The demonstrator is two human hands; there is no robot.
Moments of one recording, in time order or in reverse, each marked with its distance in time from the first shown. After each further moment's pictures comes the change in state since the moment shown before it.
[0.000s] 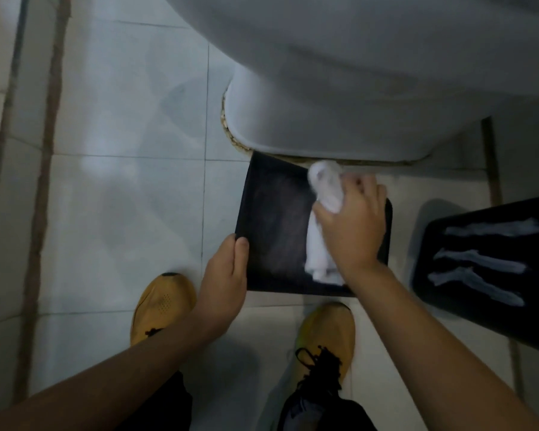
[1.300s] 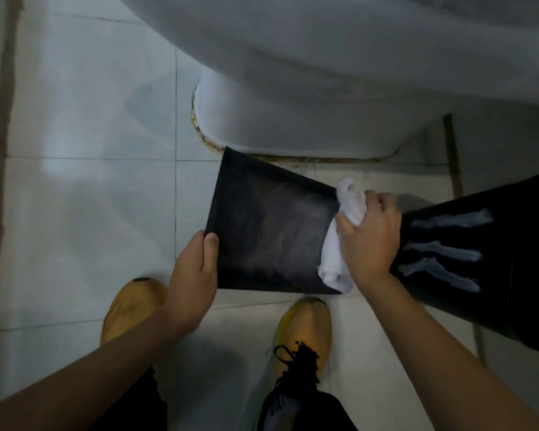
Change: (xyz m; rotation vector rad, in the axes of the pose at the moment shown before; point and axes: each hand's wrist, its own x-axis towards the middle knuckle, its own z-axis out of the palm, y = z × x) left_hand 0.011 -0.007 0.001 0.036 0.033 0.085; right_hand -0.014 0.074 -0.018 -0.110 0.019 0.194
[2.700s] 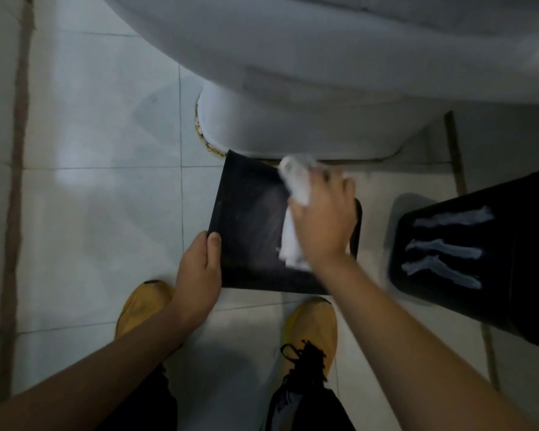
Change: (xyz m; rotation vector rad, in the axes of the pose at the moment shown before) left_hand 0.003 0.013 -0.004 0.027 0.004 -0.073; right_hand 0.004 -0.088 0.000 -0.053 -0.005 -0.125
